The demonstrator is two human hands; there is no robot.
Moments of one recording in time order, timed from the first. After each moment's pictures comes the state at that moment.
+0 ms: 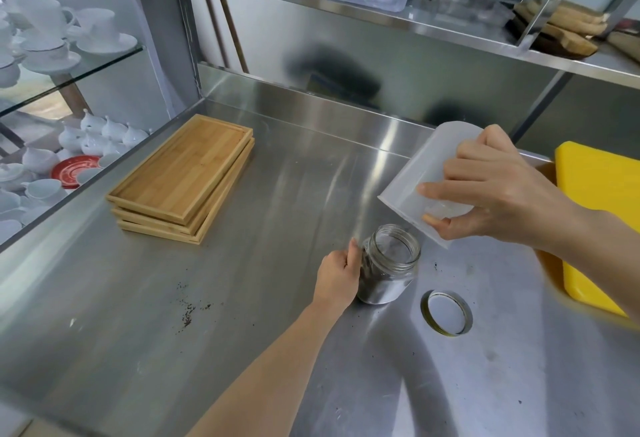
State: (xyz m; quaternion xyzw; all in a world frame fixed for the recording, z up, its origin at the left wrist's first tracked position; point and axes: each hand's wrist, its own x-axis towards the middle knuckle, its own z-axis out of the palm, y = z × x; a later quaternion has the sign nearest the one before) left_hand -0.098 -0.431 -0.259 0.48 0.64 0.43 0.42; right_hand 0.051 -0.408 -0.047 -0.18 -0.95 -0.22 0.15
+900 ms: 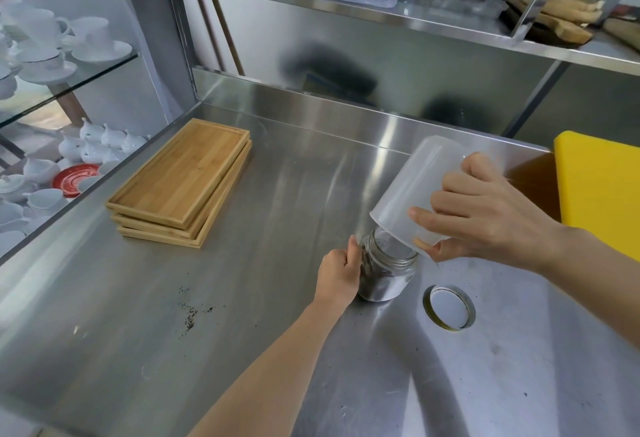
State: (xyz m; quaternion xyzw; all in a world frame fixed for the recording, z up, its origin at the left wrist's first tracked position) left_hand -0.098 -0.429 -0.259 0.48 0.65 0.41 0.42; right_hand 0.063 -0.415 -0.079 -0.12 -0.94 -0.29 0.14
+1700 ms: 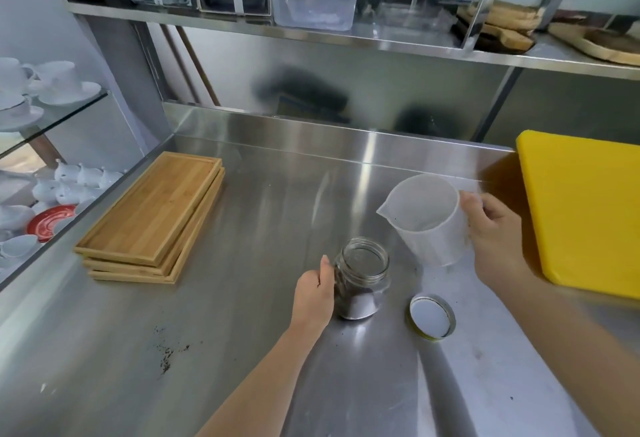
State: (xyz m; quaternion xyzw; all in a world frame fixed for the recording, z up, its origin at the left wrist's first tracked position) left_hand -0.099 -0.427 -0.269 0.48 0.64 0.43 0.42; right_hand 0.117 -0.401 -0.153 -0.60 -0.50 0.26 0.56
